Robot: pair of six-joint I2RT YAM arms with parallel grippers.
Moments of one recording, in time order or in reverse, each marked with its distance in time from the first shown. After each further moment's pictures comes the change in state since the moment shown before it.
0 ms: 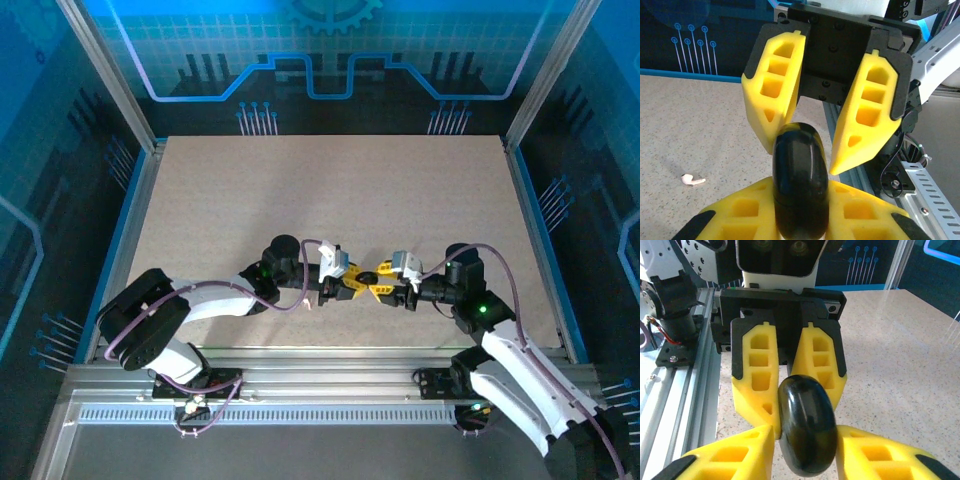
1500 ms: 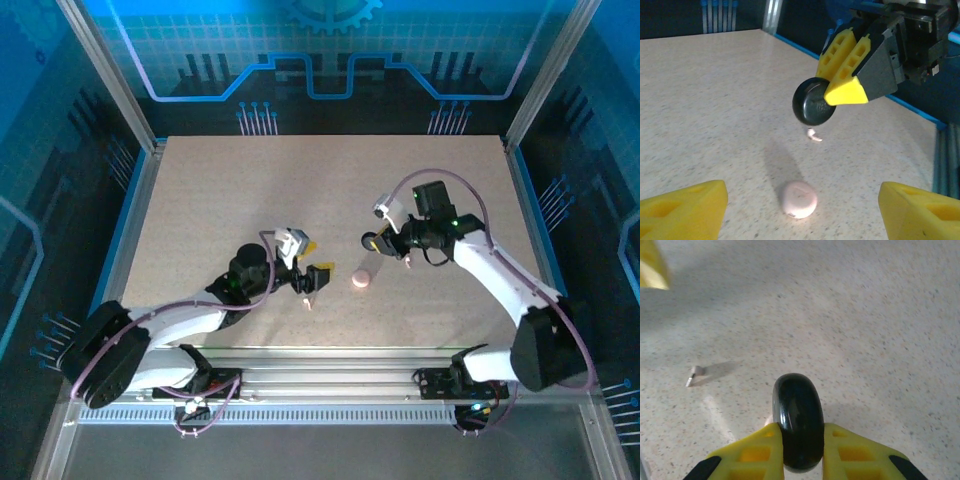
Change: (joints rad) left arm 0.123 -0.285 -0.200 -0.135 -0.476 -0.245; right arm -0.039 0.656 0.598 -0.486 0.412 0.043
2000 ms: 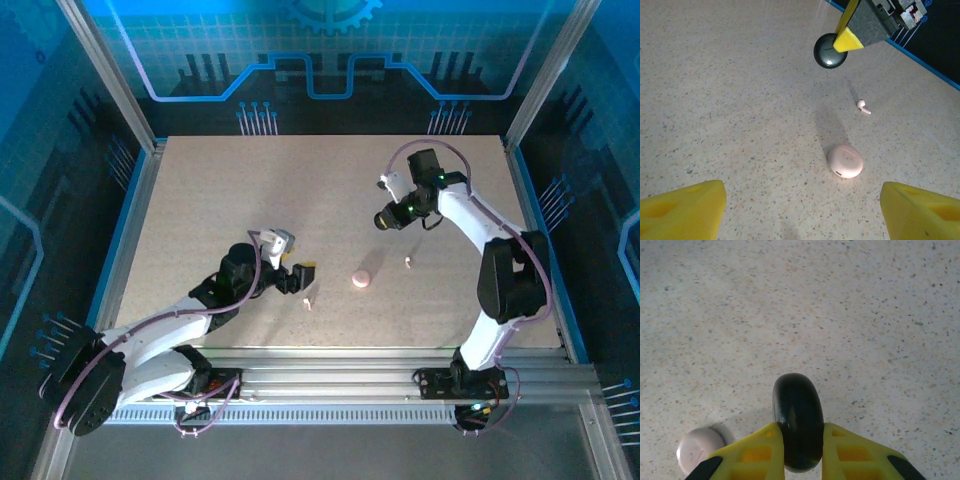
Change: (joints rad) left arm 0.054 -0.147 -0.001 -0.309 -0.111 0.000; right arm -0.103 0.400 0.364 -0.177 0.126 0.019
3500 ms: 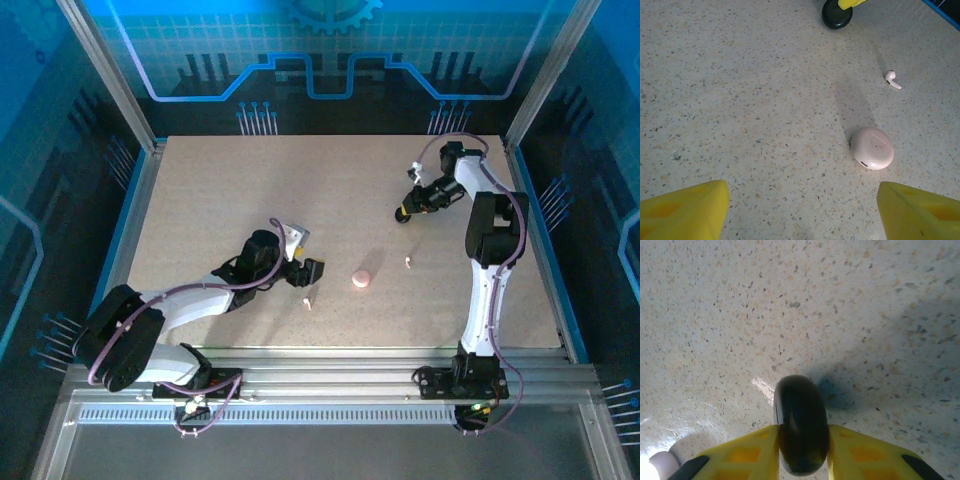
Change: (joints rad) left arm 0.014 0.283 0.130 -0.018 0.027 0.000; right arm -0.263 0.531 0.502 -0.320 -0.246 -0.035
